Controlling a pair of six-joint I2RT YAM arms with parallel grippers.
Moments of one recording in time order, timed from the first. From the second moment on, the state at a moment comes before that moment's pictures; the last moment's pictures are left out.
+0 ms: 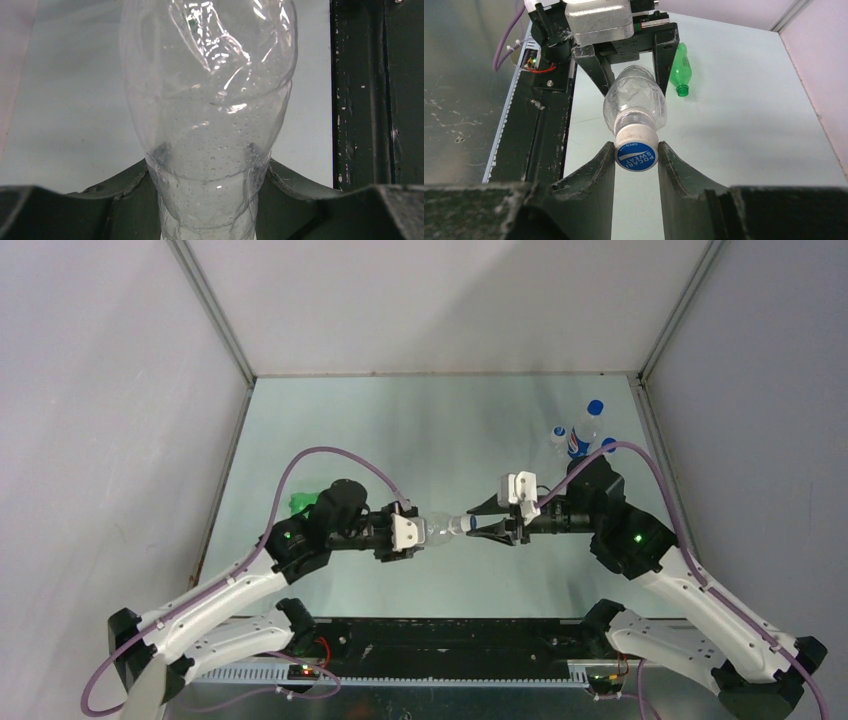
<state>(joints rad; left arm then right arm) -0.85 0.88 0.77 -0.40 0.42 0.58 0.76 0.85 0.96 -0.36 -0.71 -0.38</state>
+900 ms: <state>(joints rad) -0.77 1.04 0.96 -0.74 0.48 0.73 0.76 0.98 0.98 -0.43 -0.78 -0.66</state>
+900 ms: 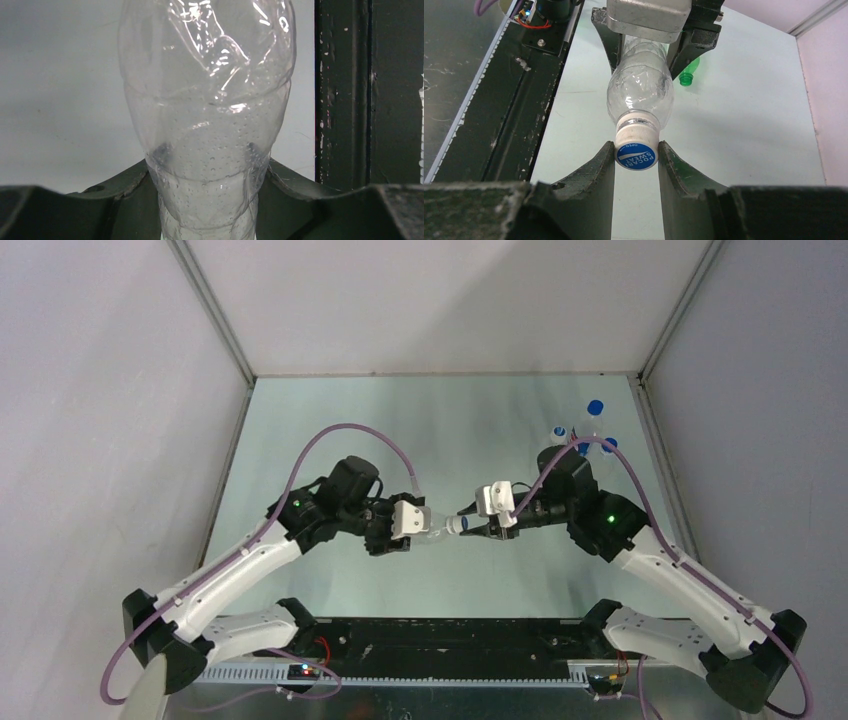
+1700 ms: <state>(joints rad) -0.78 1.02 0.82 -0.49 0.32 0.73 0.66 1.11 0.99 -0.35 -0.87 -0.37</state>
